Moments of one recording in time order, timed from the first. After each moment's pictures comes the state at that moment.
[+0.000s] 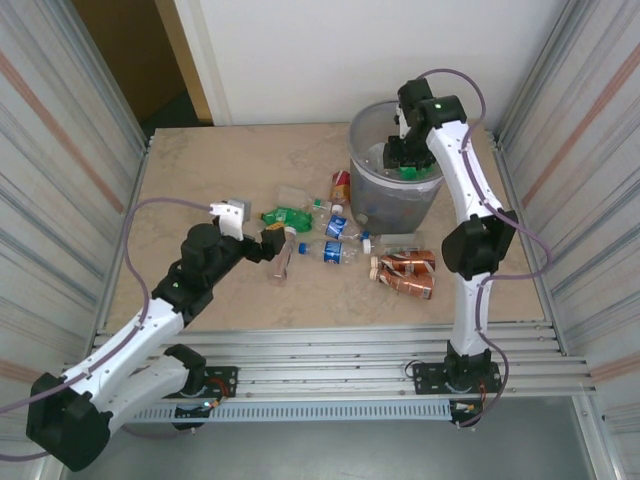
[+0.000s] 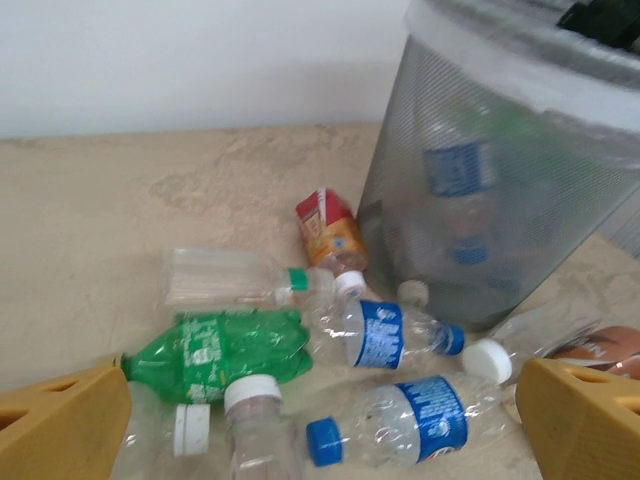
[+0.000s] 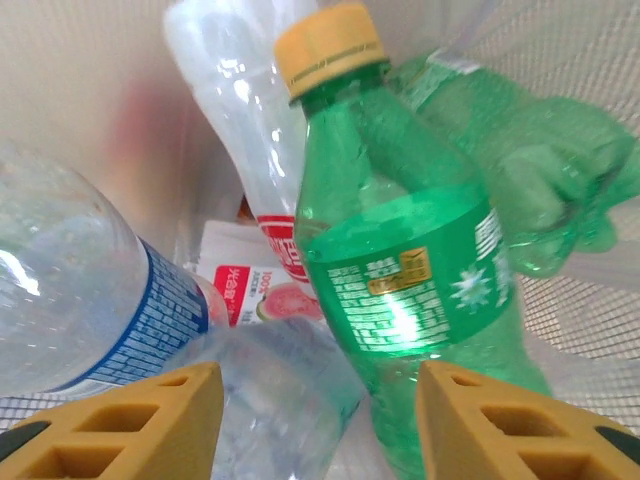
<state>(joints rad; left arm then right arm) -0.52 0.89 0.59 0.04 0.00 -0.22 0.25 2.12 2.38 -1.42 0.02 0.19</state>
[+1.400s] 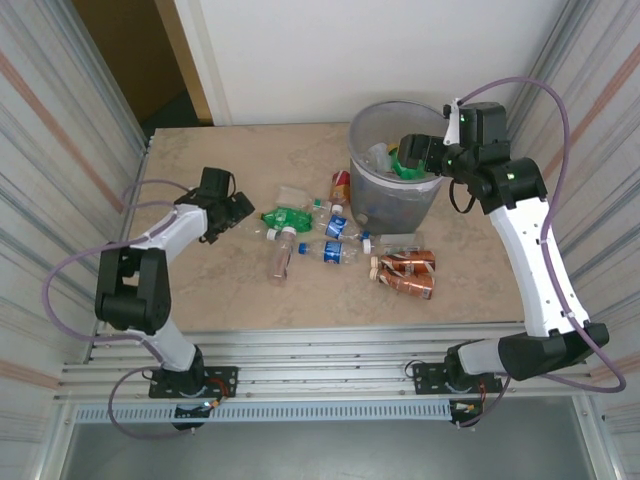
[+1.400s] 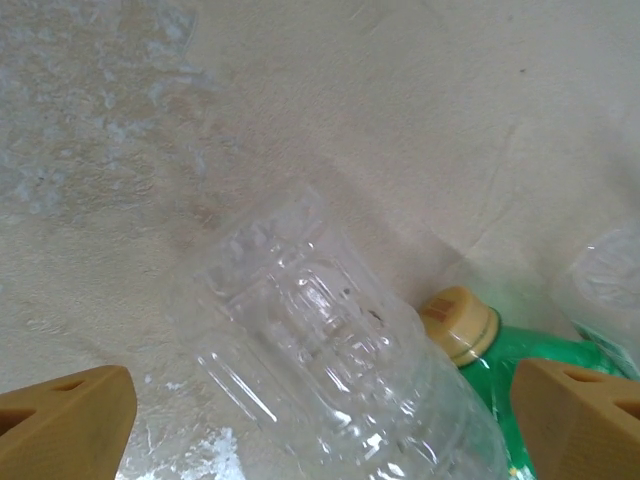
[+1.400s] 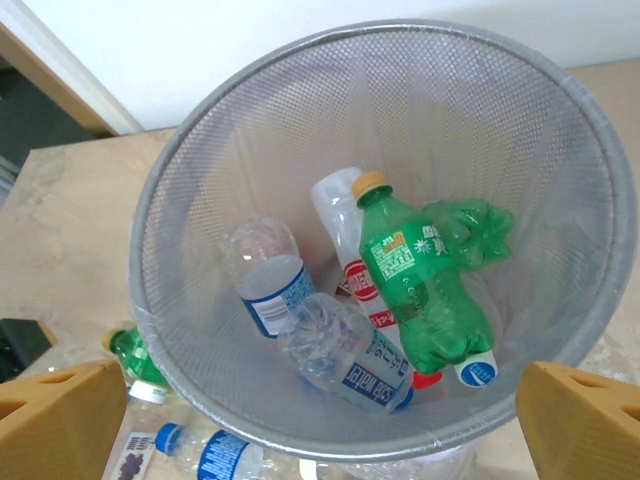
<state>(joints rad) -0.18 1.68 1.12 -0.48 -0.09 -0.80 0.25 1.36 1.70 -0.92 -0.02 0.31</state>
